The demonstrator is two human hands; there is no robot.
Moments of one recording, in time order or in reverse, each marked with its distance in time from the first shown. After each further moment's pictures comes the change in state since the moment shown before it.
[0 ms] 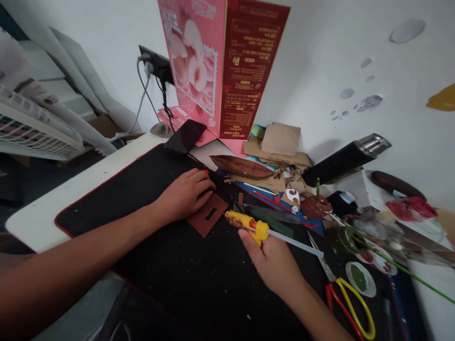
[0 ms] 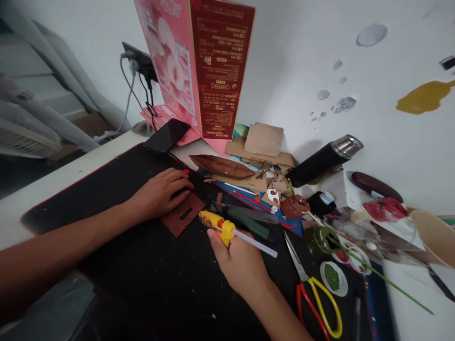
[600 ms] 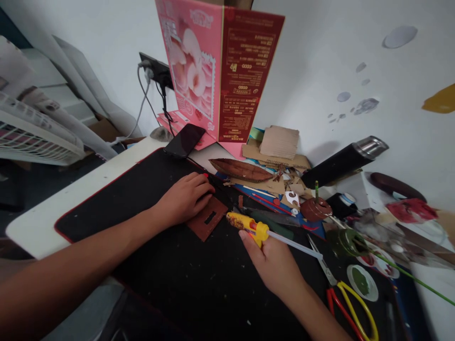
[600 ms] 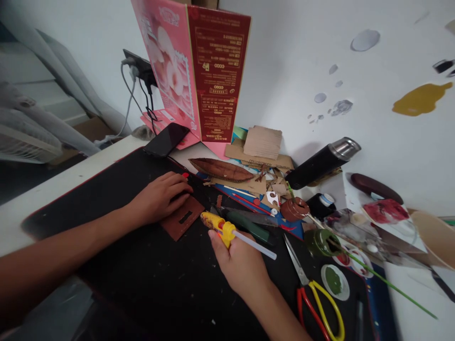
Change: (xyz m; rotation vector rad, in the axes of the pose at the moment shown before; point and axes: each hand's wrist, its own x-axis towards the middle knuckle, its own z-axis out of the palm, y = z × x) left_hand 0.000 0.000 0.000 -0.007 -0.006 -0.004; right_hand 0.004 0.001 -0.001 -0.045 0.000 0.049
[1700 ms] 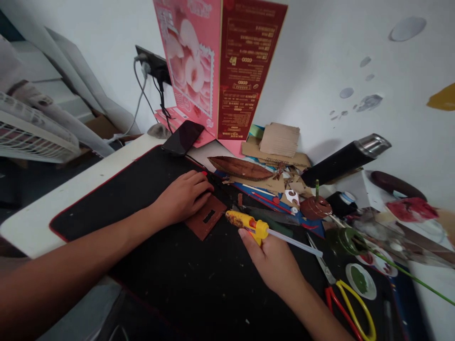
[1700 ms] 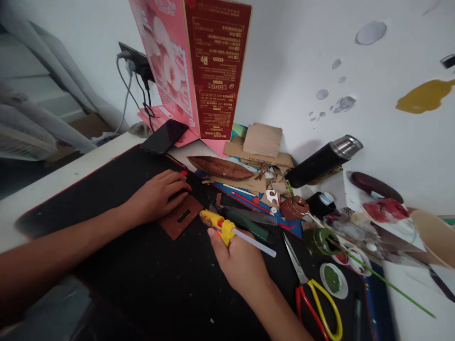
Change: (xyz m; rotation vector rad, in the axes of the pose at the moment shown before) left_hand 0.000 0.000 0.001 0.017 0.001 0.002; right_hand 0.003 -0.002 -0.004 0.053 -0.016 0.022
